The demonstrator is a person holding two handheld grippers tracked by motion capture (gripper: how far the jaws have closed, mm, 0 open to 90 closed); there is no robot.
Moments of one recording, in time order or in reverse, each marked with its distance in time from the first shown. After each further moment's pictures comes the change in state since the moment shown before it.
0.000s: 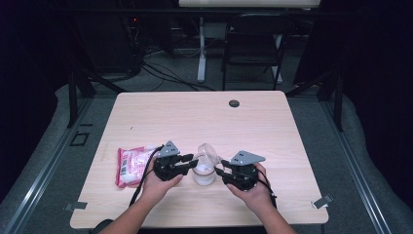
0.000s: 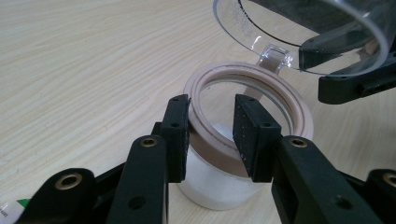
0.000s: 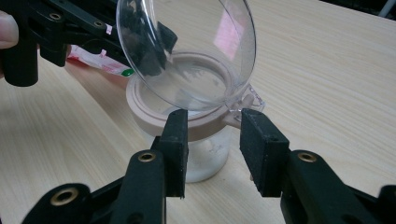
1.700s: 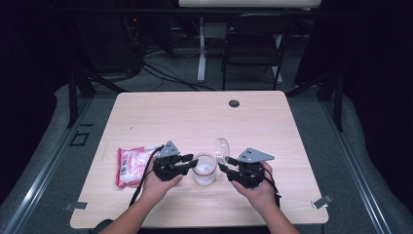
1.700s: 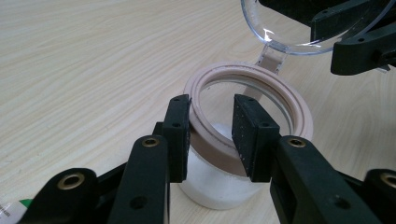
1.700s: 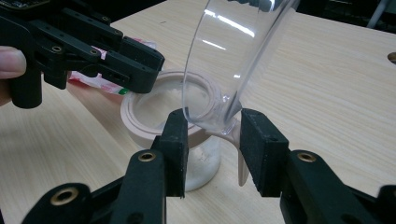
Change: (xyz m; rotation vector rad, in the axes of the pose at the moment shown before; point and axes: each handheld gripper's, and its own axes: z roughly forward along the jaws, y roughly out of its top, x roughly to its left) left arm -0.001 0.000 -0.001 0.001 0.004 0.007; right arm -0.010 0.002 -0.012 -0.060 -0.003 0.046
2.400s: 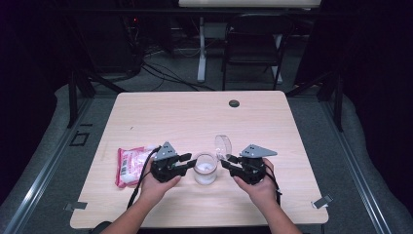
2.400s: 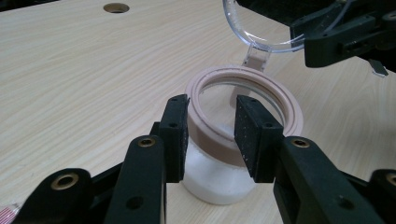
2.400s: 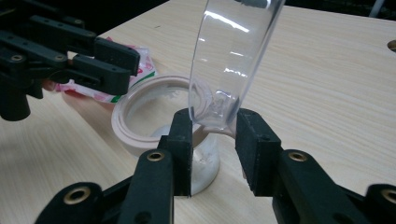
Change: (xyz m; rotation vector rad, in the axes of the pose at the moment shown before) left arm -0.002 -0.003 -0.010 -0.045 0.016 0.013; right arm -0.014 0.001 0.004 -0.002 0.013 0.070
